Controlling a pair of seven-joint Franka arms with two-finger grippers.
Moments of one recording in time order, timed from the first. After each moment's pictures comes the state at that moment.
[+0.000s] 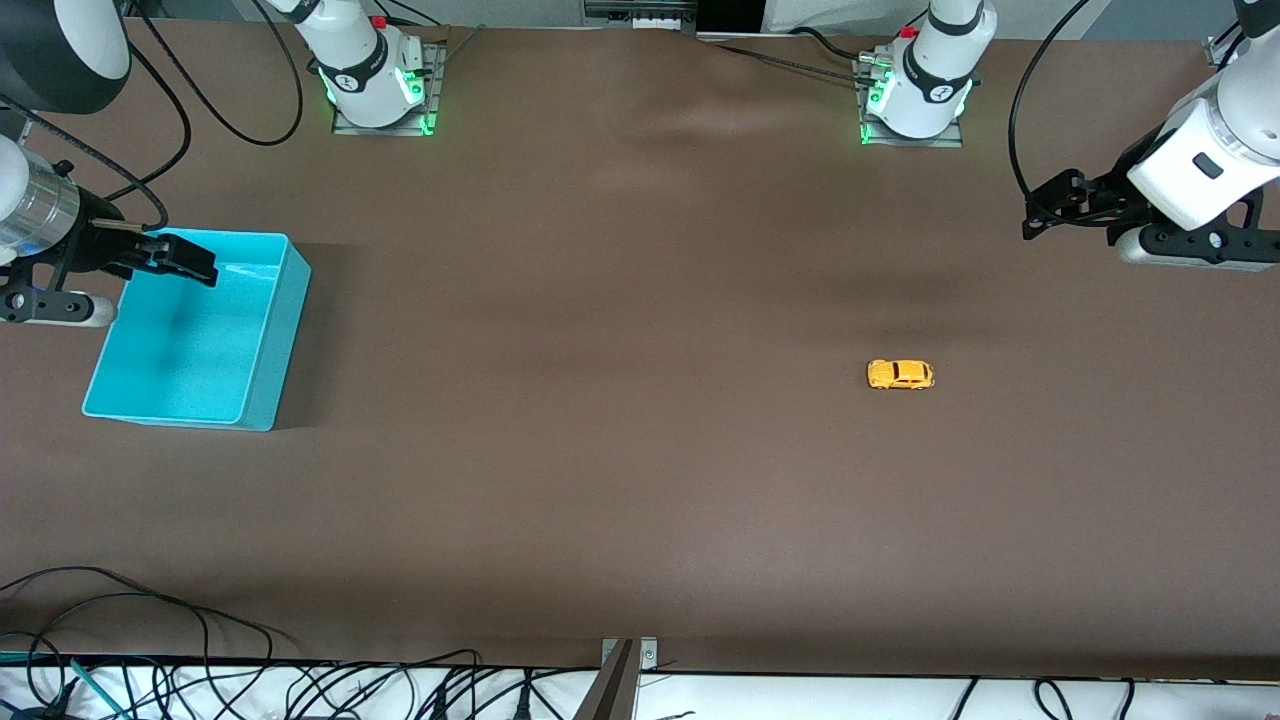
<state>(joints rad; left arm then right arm) 0.05 -0.01 -0.14 -1.62 -0.05 1.51 -0.05 0.01 0.11 0.02 -1.59 -0.05 1.59 0.10</state>
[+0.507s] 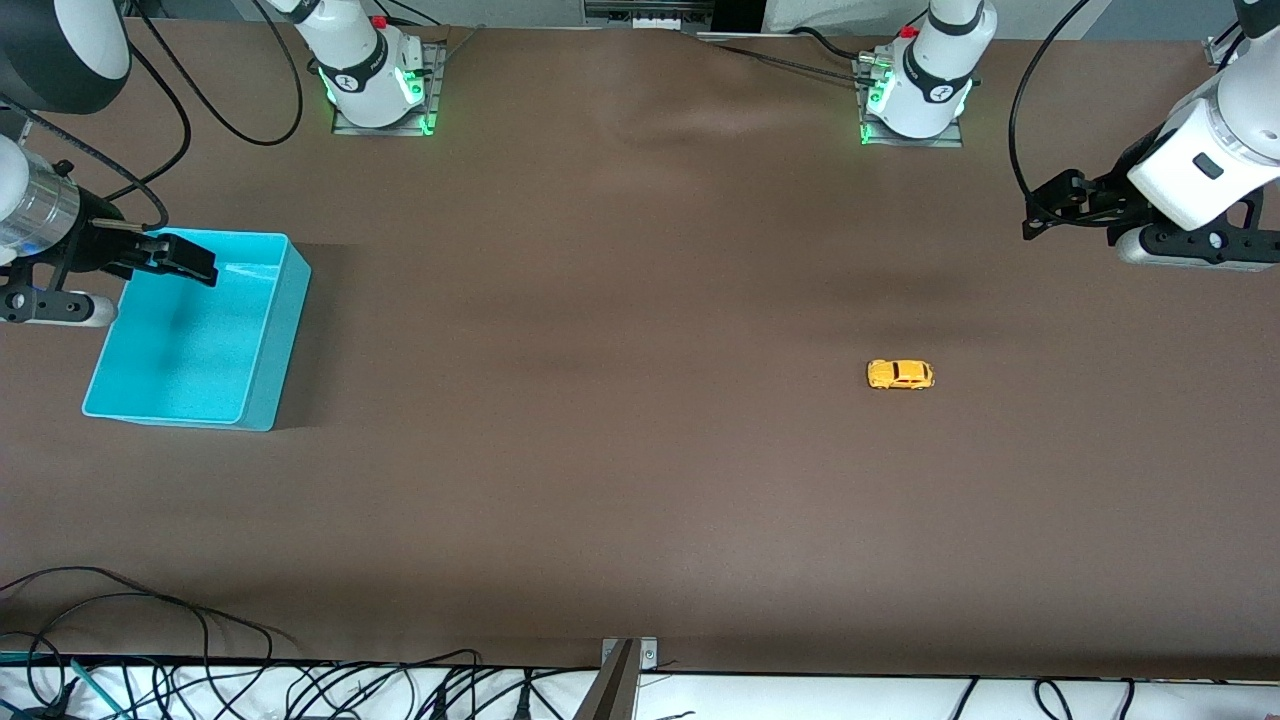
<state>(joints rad) 0.05 -0.01 -0.14 -1.62 -0.05 1.51 -0.05 0.01 0.11 0.02 -1.59 -0.05 1.59 0.10</state>
